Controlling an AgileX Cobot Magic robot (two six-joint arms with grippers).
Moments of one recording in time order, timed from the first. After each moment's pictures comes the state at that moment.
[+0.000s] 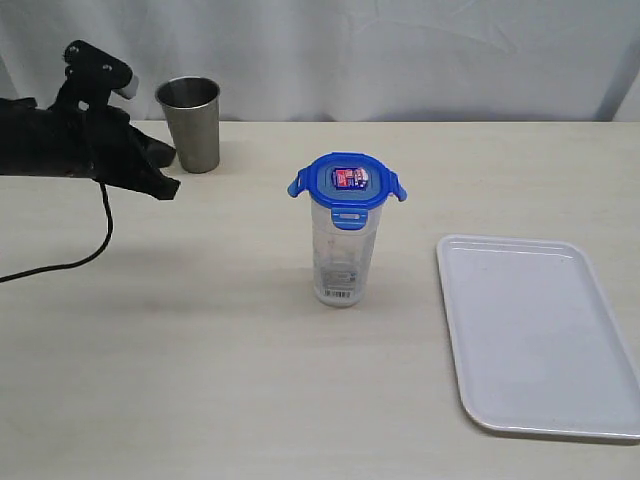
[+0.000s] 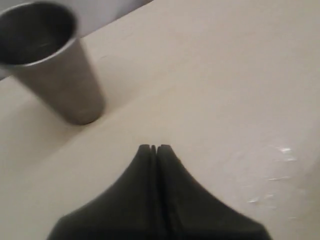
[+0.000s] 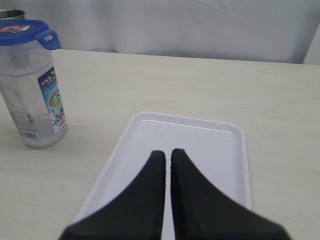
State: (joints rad) left arm -0.16 1.79 -0.99 -1.73 0.33 2.11; right arm 0.12 0.00 0.00 -0.02 0.35 -0.01
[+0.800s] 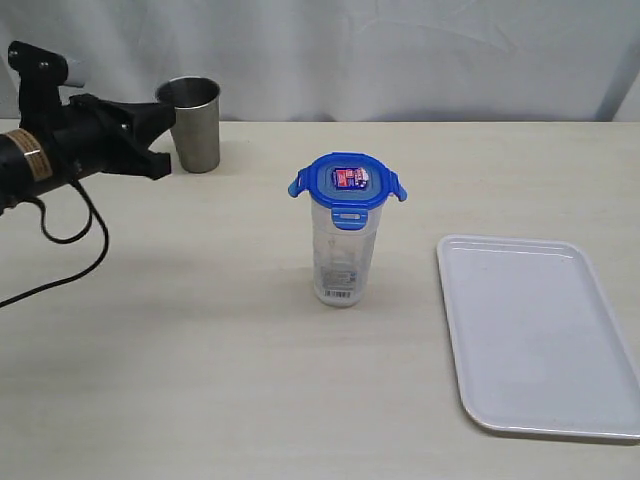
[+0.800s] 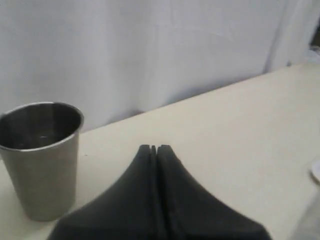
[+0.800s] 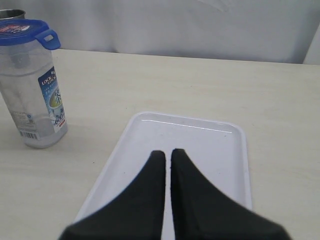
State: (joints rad) left arm -0.09 1.82 -0.81 0.78 -0.86 -0.51; right arm 0.12 0.00 0.00 -0.02 0.35 -0.01
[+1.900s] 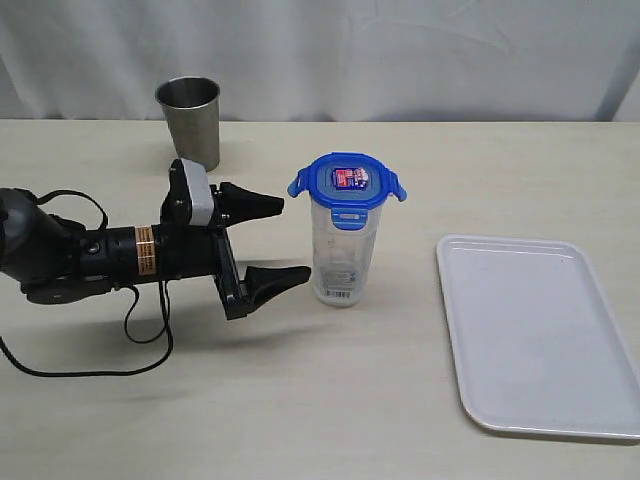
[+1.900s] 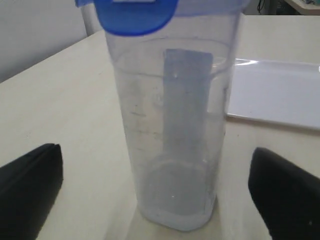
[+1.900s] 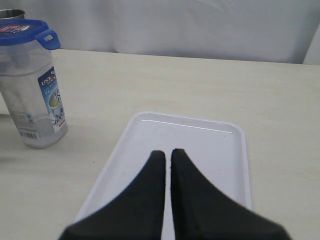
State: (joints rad) left arm -0.25 2.23 -0.93 1.08 -1.20 -0.23; right arm 0.12 0.00 0.00 -0.02 0.35 -0.01
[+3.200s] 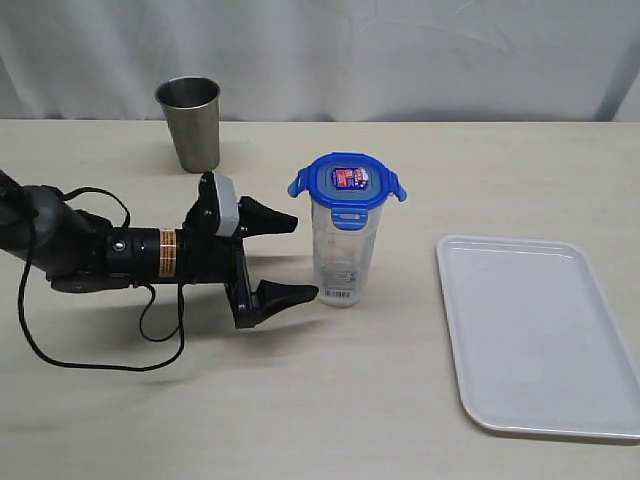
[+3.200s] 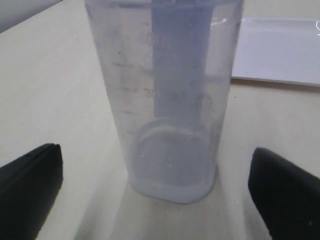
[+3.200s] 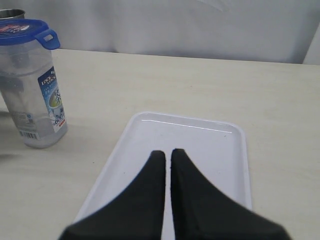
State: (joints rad) left arm -0.28 2.30 -1.03 1.18 -1.10 -0.29; right arm 0.12 0.00 0.00 -0.02 0.35 -0.01
